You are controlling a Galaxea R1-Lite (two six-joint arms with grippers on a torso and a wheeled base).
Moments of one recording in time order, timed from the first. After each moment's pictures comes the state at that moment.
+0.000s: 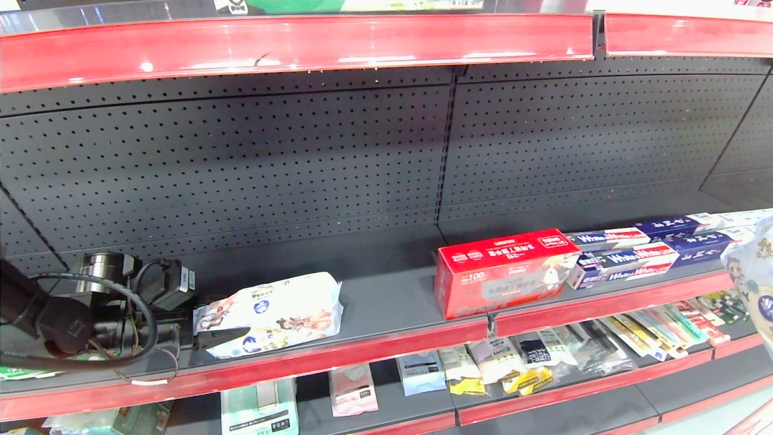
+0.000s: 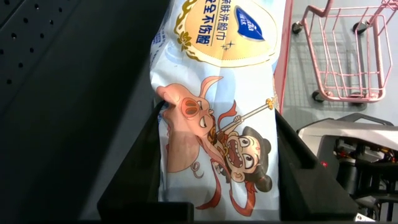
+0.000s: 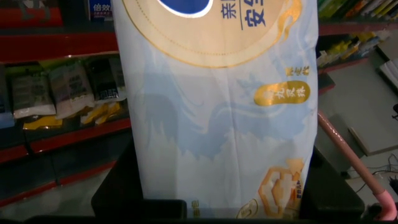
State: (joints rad) left arm 0.20 2.03 -0.65 -0.46 -1.06 1.08; right arm -0.29 0.60 -0.23 -0.11 -0.17 -0.37
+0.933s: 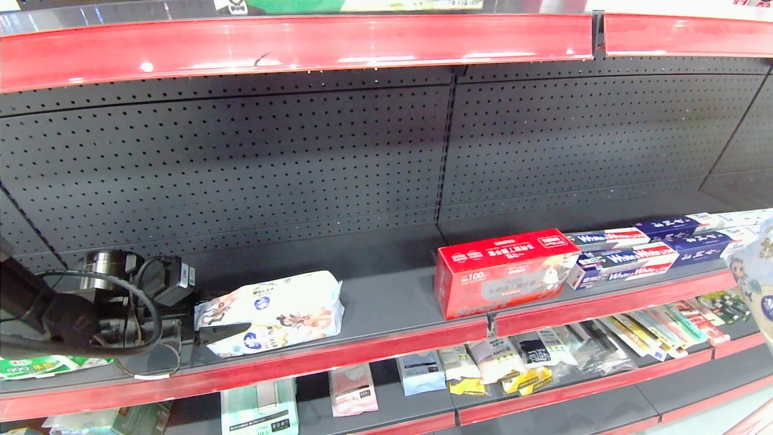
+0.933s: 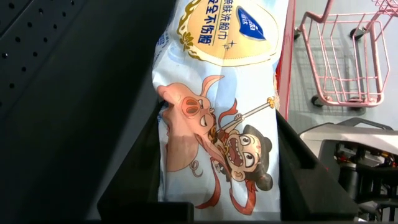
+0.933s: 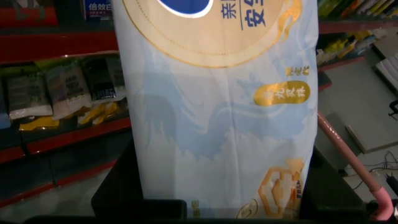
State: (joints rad) left arm 0.21 2.06 -0.68 -0.47 -1.08 1.07; right arm -0.29 0.60 -0.23 -0.11 -0.18 -0.37
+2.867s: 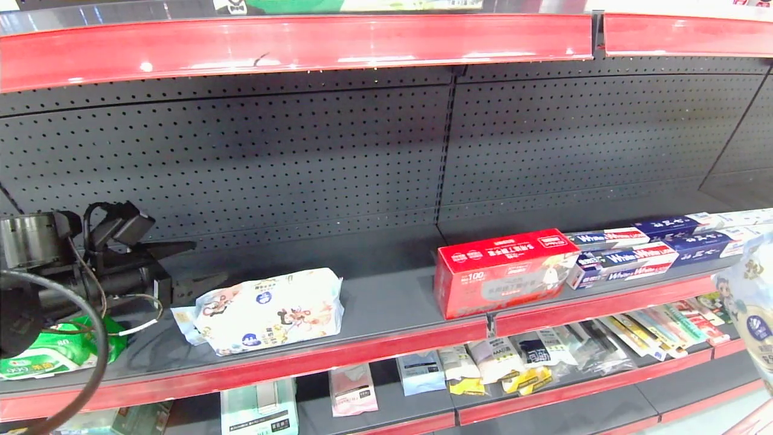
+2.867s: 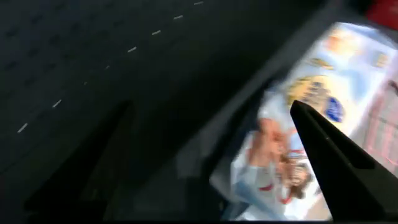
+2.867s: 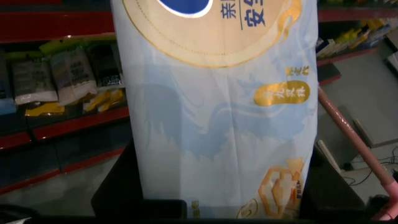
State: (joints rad) left arm 0.25 1.82 -0.62 -0.74 -0.78 0.44; right arm -0.29 0.58 -0.17 -0.11 -0.18 -0.36
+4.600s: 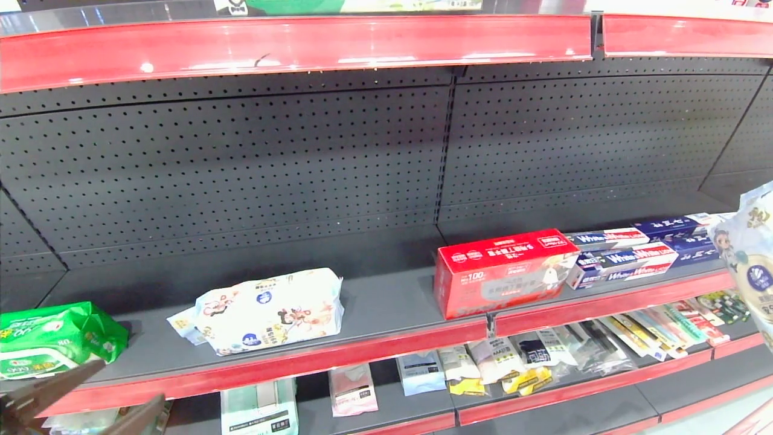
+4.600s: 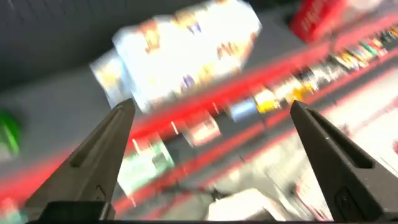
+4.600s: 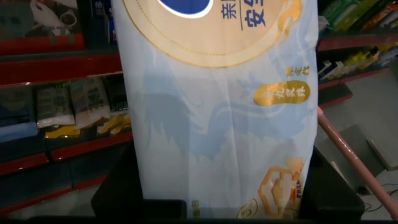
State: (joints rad) left arm 0.18 0.77 -0.10 -0.33 -0.56 0.07; right arm -0.24 0.69 -0.32 -0.12 -0.14 -0.34
